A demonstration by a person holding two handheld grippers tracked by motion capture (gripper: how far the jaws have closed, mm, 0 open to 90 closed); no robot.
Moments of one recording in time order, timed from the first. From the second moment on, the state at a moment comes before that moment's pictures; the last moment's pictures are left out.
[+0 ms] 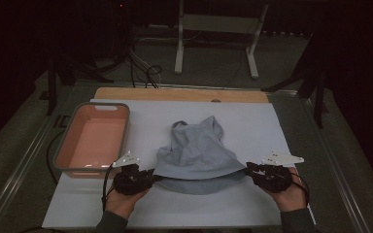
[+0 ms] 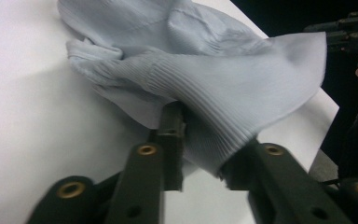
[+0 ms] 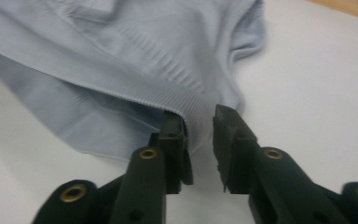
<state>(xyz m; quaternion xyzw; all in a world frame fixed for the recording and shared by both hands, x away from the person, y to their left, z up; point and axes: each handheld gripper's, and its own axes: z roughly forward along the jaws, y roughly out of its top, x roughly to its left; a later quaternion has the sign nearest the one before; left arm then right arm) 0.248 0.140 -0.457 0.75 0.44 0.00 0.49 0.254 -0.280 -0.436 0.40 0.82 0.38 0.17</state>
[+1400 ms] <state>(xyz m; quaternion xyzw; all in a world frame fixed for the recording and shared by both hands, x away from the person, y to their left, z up) 0.282 0.134 -0.458 0.74 0.44 0.10 0.50 0.291 -0.279 -0.458 0.45 0.78 0.41 0.17</state>
